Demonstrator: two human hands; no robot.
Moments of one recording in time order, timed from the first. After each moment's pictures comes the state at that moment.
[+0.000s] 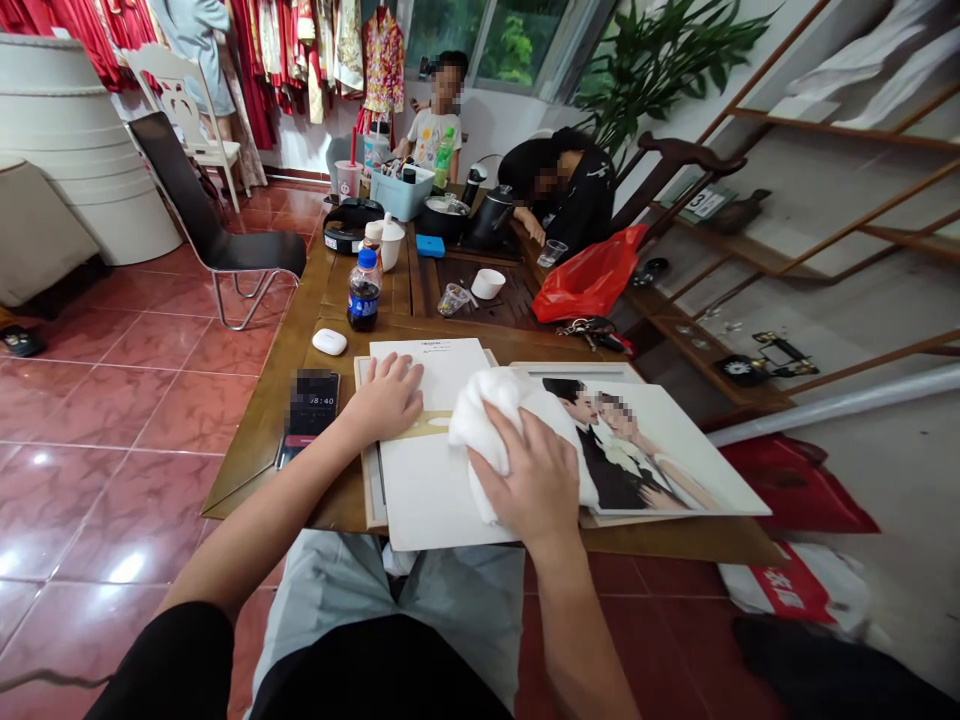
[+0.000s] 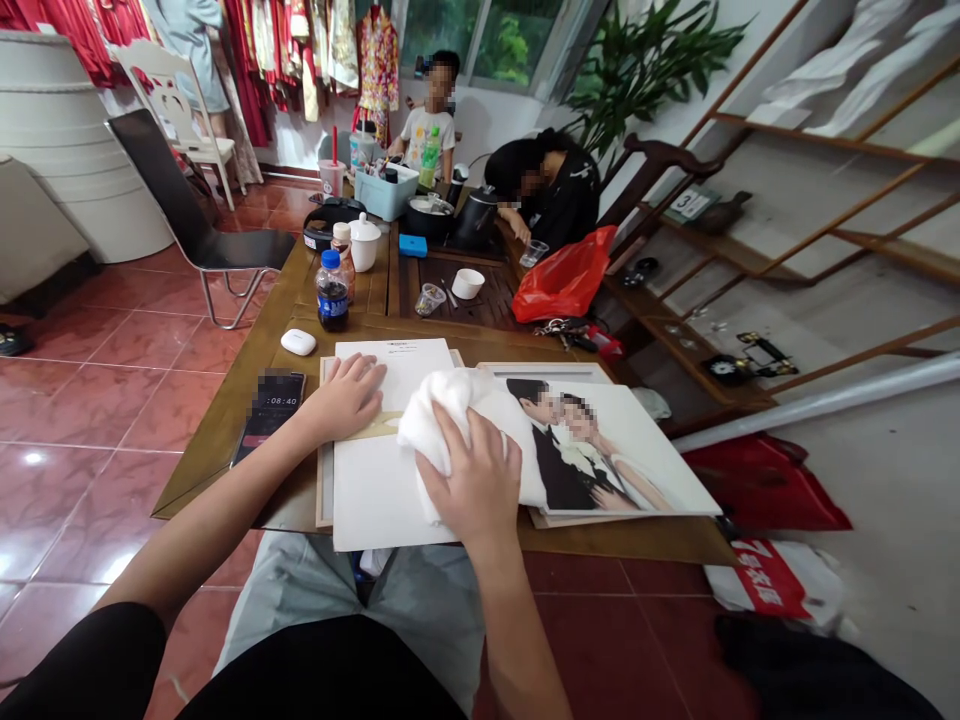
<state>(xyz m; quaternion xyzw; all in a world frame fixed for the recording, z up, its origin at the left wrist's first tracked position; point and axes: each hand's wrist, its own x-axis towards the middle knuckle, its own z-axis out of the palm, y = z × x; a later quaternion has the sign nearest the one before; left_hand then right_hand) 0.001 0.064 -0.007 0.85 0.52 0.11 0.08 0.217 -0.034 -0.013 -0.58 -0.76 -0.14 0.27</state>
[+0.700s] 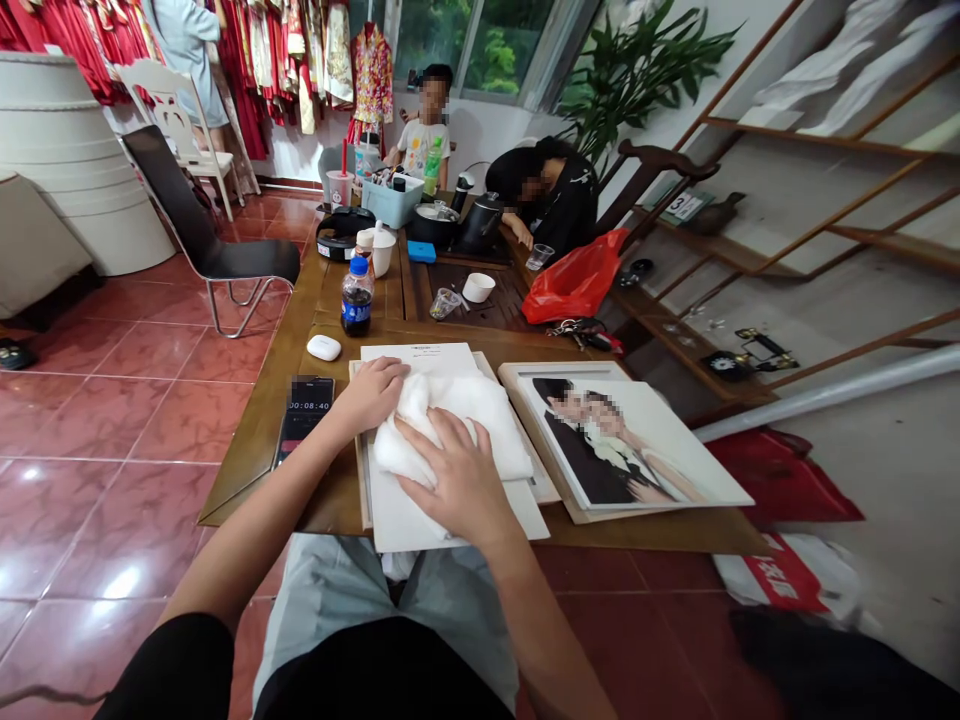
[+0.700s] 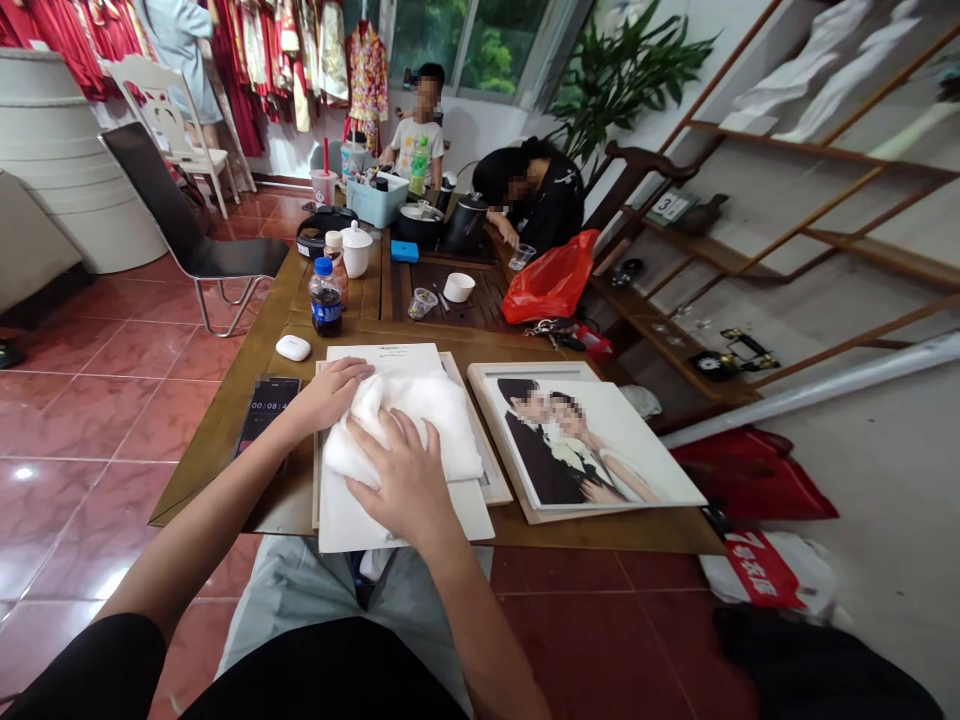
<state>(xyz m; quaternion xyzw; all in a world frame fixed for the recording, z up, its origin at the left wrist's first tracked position) -0.013 0.081 -0.005 0.81 0.52 0.21 0.19 0.164 -0.032 -0.002 -0.50 -0.86 -0.01 0.15</state>
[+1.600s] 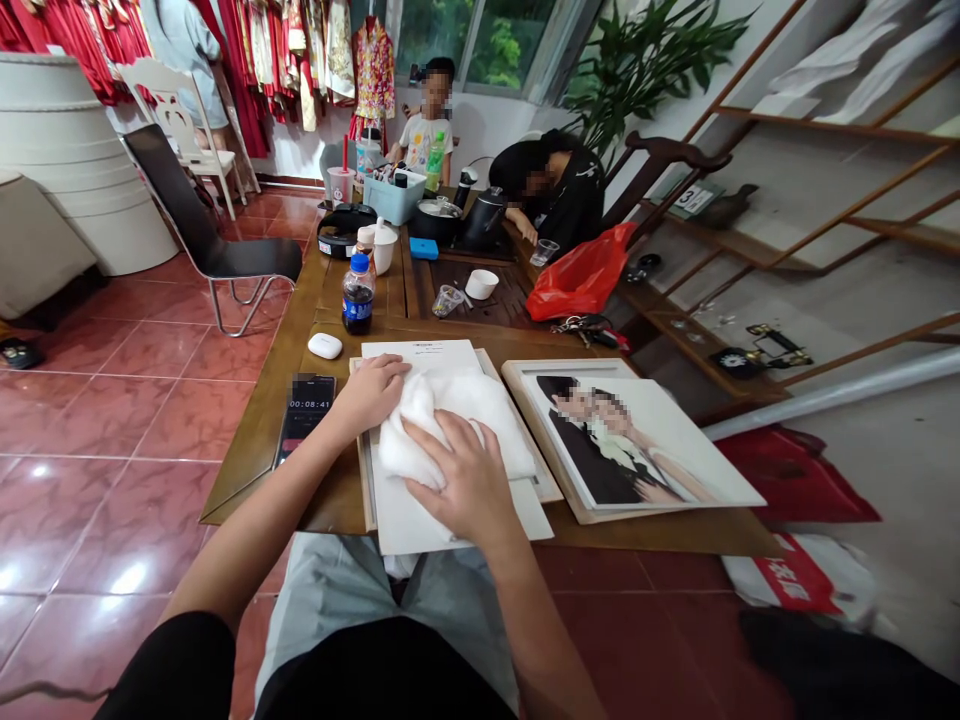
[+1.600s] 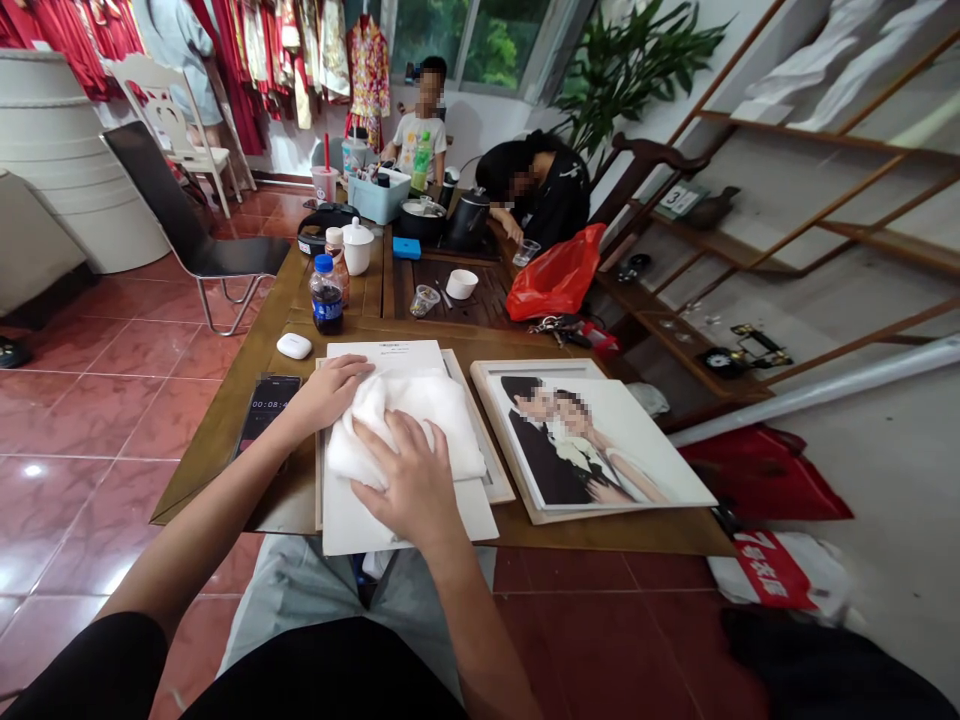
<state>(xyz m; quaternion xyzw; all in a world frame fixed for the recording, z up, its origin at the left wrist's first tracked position) -0.013 0.078 0.000 0.79 0.54 0.22 0.19 0.170 -0.034 -0.009 -0.49 -0.85 -0.01 0.21</state>
